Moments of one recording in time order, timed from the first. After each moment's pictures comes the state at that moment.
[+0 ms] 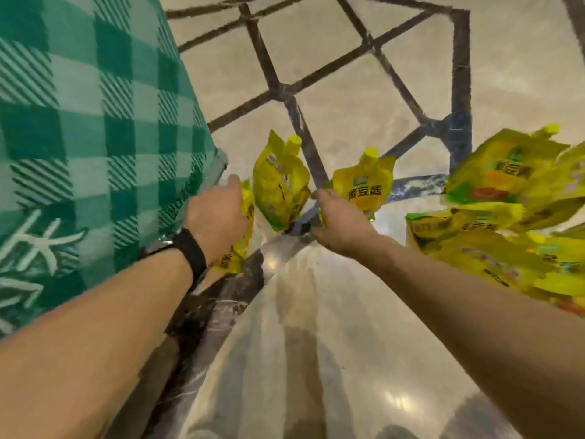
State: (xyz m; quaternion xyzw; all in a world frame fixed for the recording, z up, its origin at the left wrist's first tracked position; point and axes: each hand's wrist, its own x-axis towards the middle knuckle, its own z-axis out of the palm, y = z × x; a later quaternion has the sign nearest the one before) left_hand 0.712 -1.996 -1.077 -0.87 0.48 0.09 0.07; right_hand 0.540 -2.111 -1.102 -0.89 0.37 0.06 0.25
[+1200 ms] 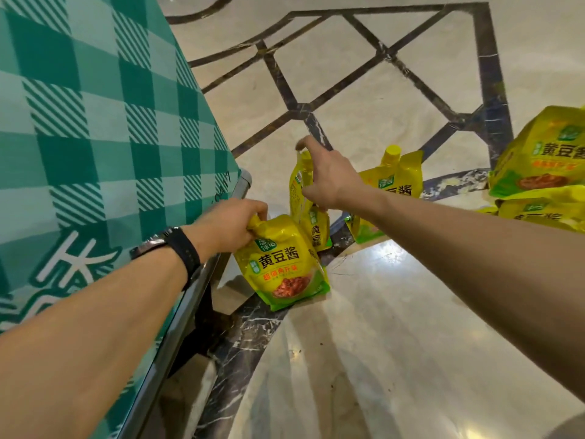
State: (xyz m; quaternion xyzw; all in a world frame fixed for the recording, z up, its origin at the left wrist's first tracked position) left_hand 0.750 -1.994 -1.079 -0.78 0.60 0.17 0.06; right_hand 0.609 -2.138 -1.081 -0.88 0.35 -0.10 0.29
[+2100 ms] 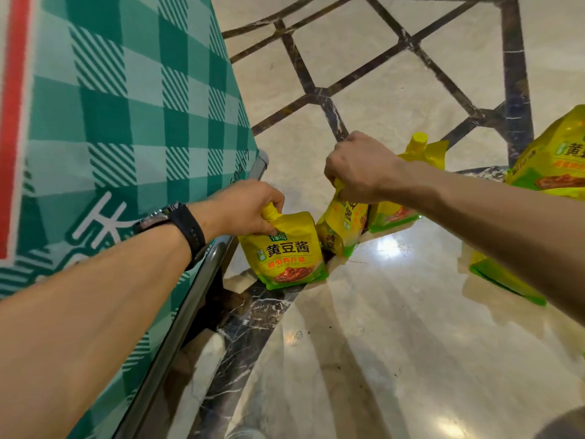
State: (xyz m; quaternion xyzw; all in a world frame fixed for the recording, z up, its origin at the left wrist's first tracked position) left_hand 0.760 -1.977 -1.074 -0.74 0.64 0.21 0.03; right_hand 0.597 -2.129 -1.056 -0.99 0.13 0.07 -0.06
